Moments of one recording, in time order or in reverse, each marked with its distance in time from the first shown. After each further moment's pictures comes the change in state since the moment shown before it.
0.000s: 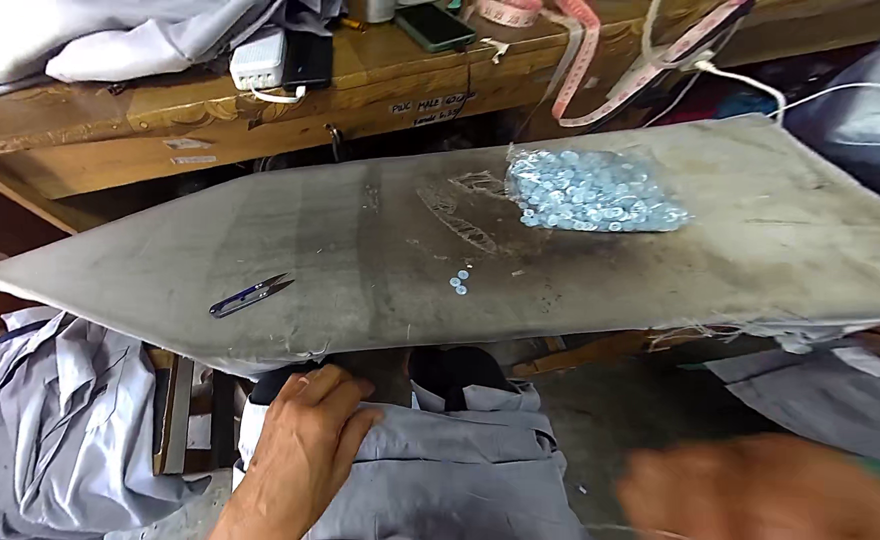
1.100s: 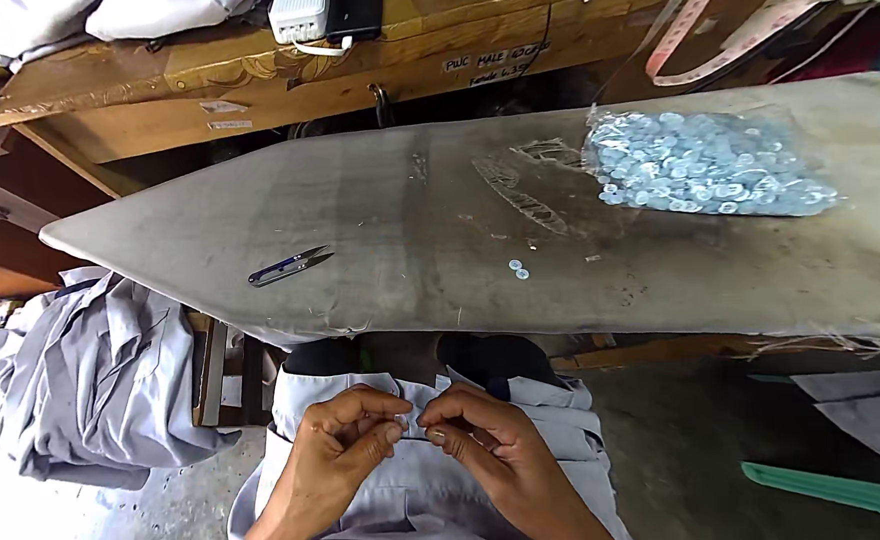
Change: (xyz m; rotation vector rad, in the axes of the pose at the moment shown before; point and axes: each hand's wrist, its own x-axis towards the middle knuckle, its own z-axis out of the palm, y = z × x) left_hand -0.049 0.001 0.015 -1.133 0.058 -0.297; right_hand 0.025 0.143 0.072 -0.388 0.035 0.126
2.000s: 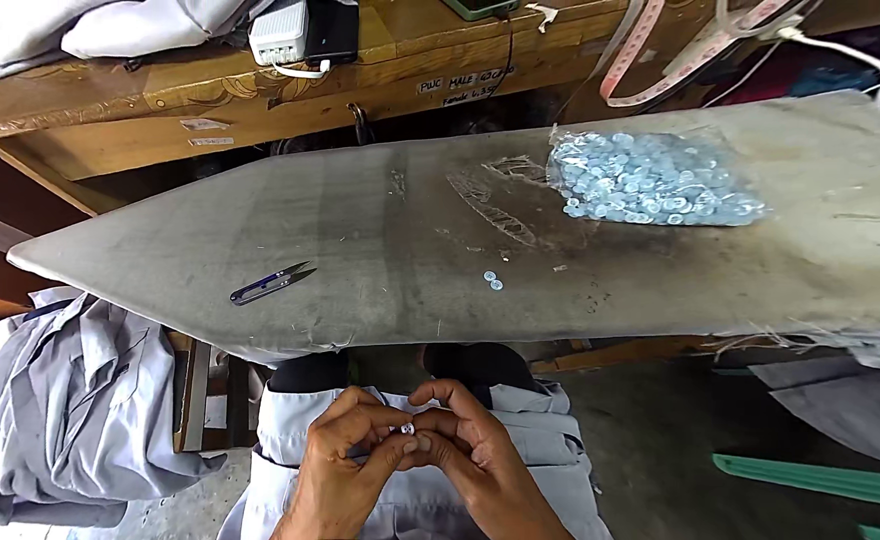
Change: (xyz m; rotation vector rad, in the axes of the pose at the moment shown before) left_hand 0.013 -0.017 0.020 0.344 0.124 0.207; right_hand 0.001 -0.018 0.015 0.297 0.092 0.225
